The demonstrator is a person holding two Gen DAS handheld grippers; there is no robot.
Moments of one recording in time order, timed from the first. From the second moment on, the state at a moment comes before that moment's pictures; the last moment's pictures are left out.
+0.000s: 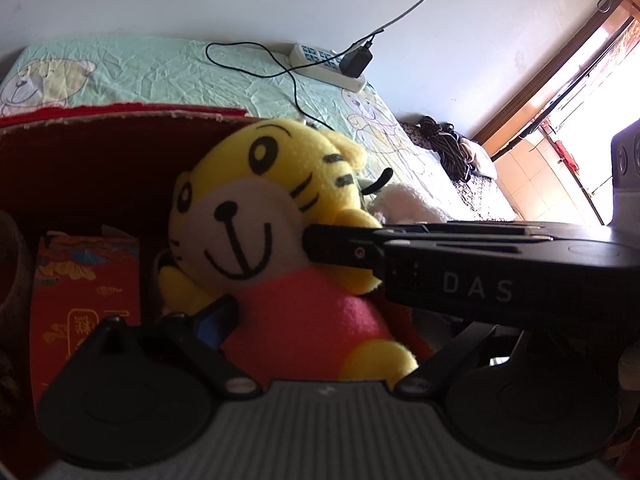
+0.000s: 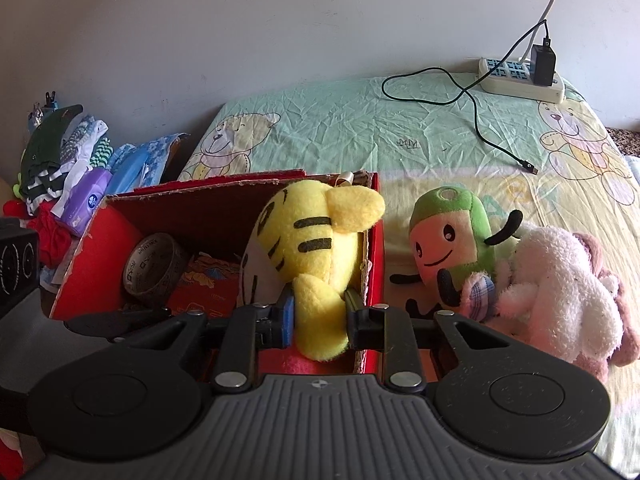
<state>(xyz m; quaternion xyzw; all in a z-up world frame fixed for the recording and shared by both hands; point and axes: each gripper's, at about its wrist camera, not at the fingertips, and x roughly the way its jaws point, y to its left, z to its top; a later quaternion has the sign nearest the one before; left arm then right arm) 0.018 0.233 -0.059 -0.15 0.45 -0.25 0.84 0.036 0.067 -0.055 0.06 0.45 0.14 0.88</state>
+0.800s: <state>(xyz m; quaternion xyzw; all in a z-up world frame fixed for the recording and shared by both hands) 0.017 0.230 -0.053 -0.13 0.46 -0.22 0.85 0.024 0.055 -0.051 0.11 0.43 0.15 0.88</state>
